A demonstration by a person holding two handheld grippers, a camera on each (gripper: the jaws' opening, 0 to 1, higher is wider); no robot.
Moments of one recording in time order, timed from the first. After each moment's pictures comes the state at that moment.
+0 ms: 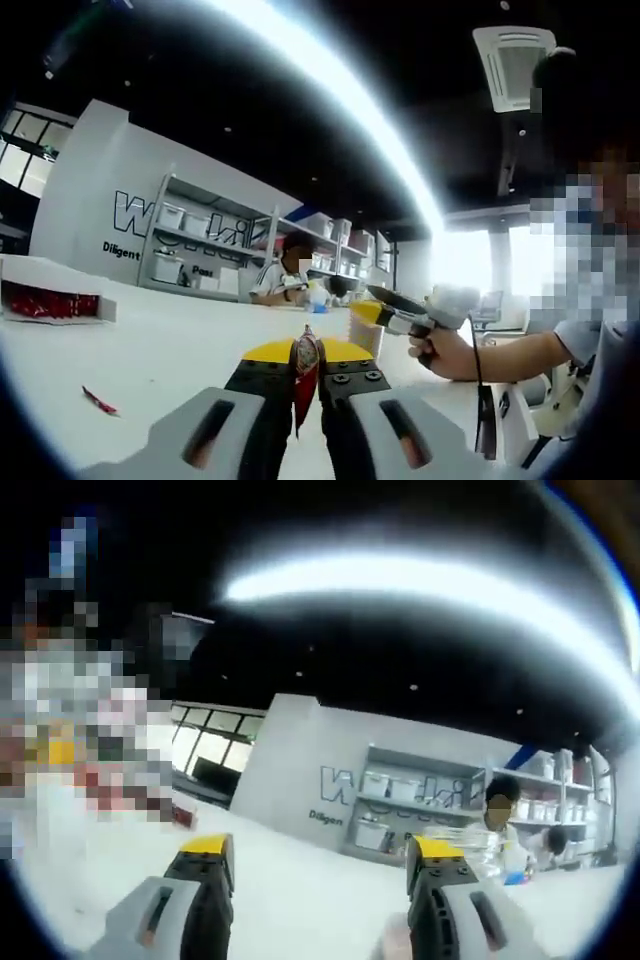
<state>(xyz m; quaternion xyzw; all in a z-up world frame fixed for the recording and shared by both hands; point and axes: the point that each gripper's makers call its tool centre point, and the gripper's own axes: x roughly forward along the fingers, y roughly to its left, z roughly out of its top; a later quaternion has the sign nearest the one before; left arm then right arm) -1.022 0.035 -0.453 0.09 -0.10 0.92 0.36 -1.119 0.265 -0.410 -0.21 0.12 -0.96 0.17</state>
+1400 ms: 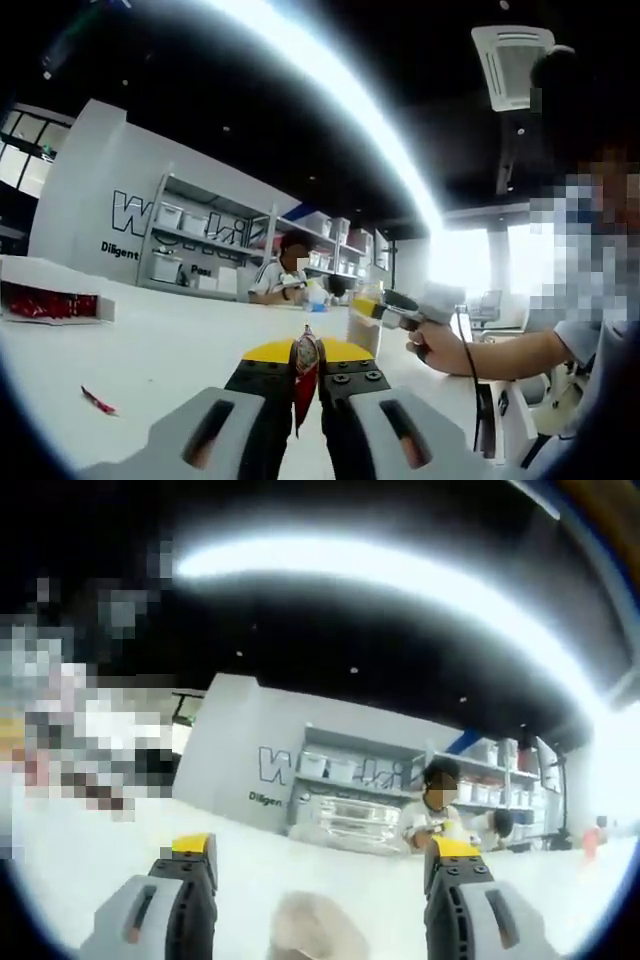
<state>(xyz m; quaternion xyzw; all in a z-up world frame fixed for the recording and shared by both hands) -1.019 0.039 -0.454 0.09 -0.09 0.92 0.37 -1.149 0.345 -0.419 -0.16 0.11 -0.98 0.03</state>
